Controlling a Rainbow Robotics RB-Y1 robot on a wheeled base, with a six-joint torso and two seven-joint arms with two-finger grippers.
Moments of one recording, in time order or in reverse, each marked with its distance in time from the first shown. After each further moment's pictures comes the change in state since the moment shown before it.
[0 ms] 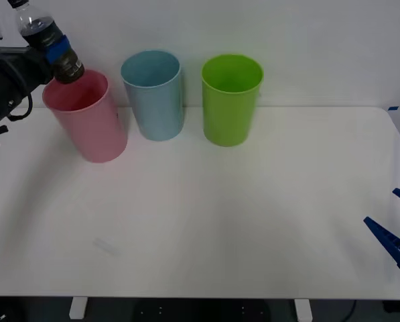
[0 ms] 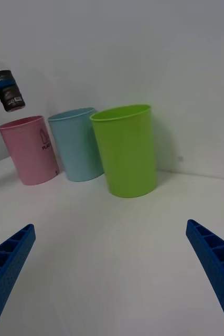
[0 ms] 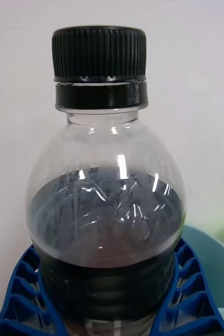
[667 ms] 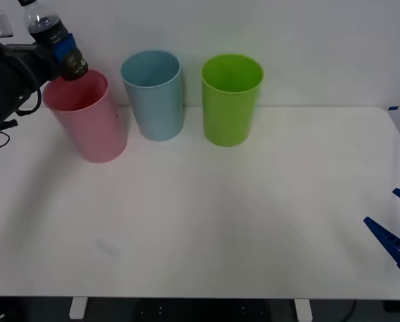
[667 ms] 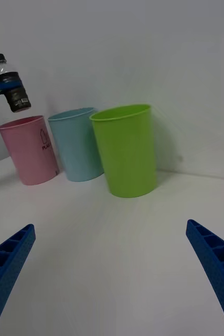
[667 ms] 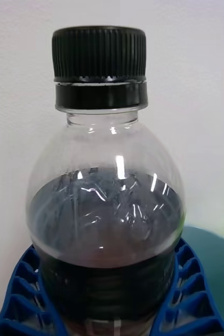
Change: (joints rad) right arm 0.000 0.000 0.000 0.000 0.000 0.000 0.000; left arm -0.075 -0.050 -0.019 0.100 -0.037 -0.001 -0.020
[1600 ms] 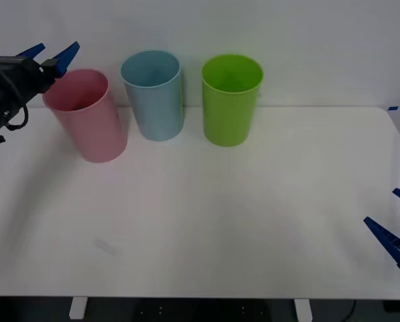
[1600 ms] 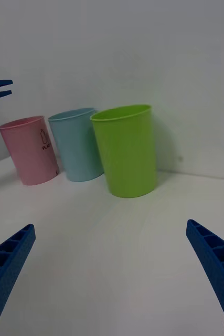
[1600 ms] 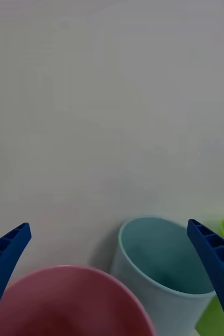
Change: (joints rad) right arm 0.000 0.000 0.000 0.000 0.000 0.000 0.000; left arm 0.153 0.010 0.112 -0.111 0.040 -0.119 0.004
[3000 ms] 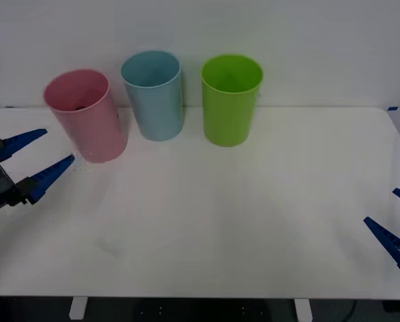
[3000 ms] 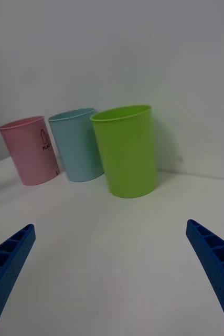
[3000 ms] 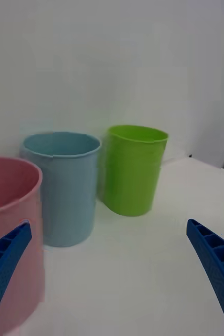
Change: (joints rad) right arm 0.000 0.000 0.000 0.000 0.000 0.000 0.000; left arm 0.595 -0.003 0.259 -0.281 -0.053 -0.505 -0.241
